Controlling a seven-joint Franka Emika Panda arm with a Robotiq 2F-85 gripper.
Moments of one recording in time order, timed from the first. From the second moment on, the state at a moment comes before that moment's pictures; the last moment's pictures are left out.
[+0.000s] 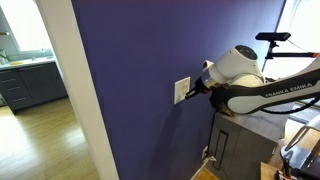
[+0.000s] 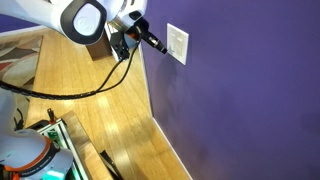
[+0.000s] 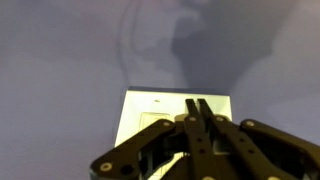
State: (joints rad) arm -0.26 -0.40 0.06 -2.53 -0.26 2.87 0.23
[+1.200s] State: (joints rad) arm -0.23 -0.30 0.03 -2.48 -0.19 2.92 0.21
